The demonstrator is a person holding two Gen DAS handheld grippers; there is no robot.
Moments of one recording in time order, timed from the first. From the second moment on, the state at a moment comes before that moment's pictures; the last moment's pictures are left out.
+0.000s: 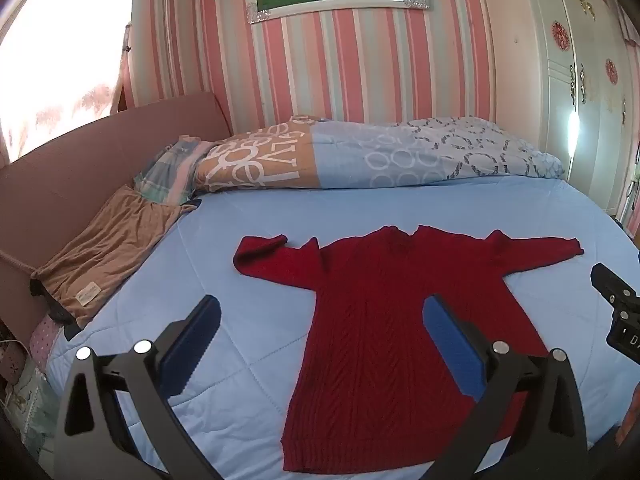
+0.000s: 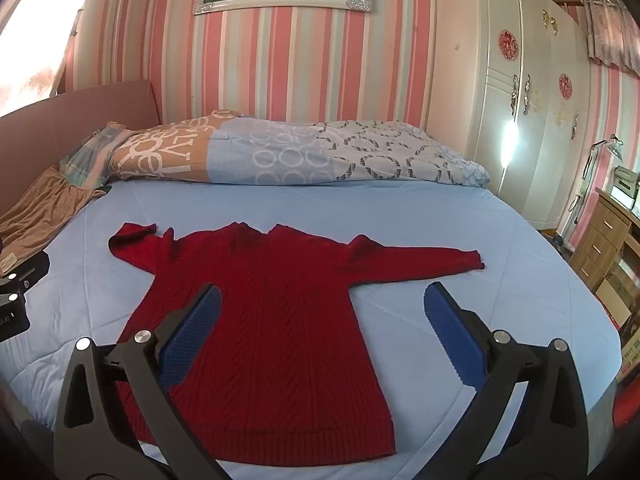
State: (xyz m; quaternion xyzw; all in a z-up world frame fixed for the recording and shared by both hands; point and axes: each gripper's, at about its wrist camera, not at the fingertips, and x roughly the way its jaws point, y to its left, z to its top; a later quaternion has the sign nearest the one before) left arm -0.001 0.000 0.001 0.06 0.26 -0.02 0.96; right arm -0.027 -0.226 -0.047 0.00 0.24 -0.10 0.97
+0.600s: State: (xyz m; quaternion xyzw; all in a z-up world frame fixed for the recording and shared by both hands) left arm -0.001 0.000 0.001 0.06 0.27 -0.02 0.96; right arm -0.028 -0.227 -0.046 -0.01 0.24 -0.10 0.97
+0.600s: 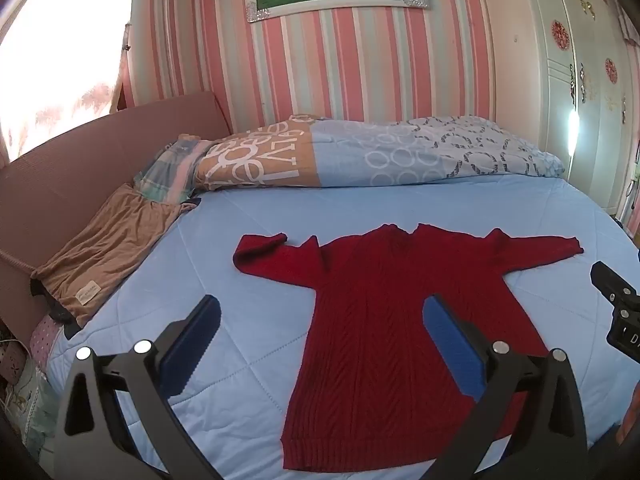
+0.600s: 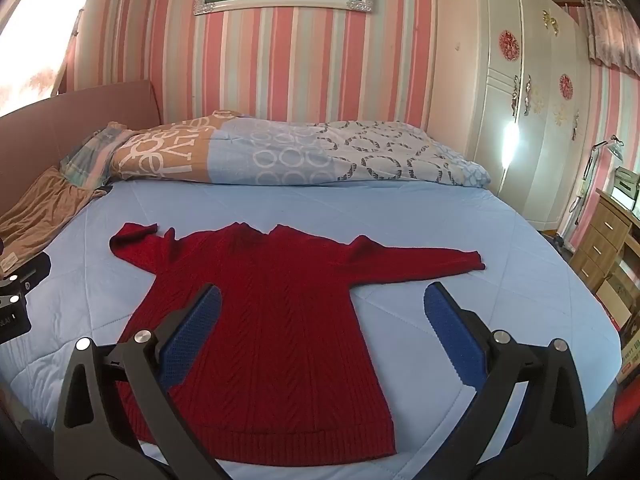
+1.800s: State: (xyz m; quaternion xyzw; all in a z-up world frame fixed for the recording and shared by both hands) left arm -0.004 -0.001 0.001 0.06 0.27 -0.02 0.96; right arm -0.025 -0.223 -0.045 -0.01 0.24 -0.10 0.97
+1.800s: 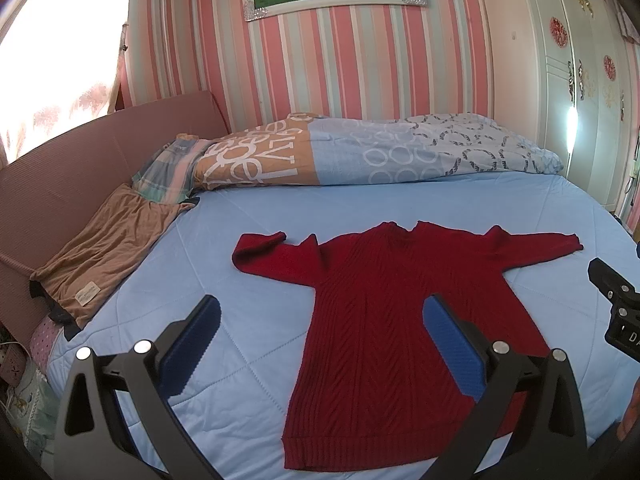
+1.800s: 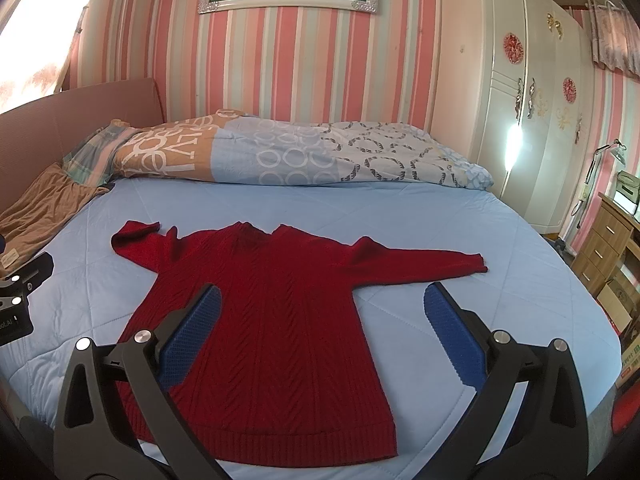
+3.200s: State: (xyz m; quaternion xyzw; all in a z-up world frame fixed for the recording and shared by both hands) left arm 0.045 0.008 -0.035 0.07 0.30 -0.02 0.95; right arm 0.035 -0.217 -0.077 -0.01 0.27 -0.10 0.96
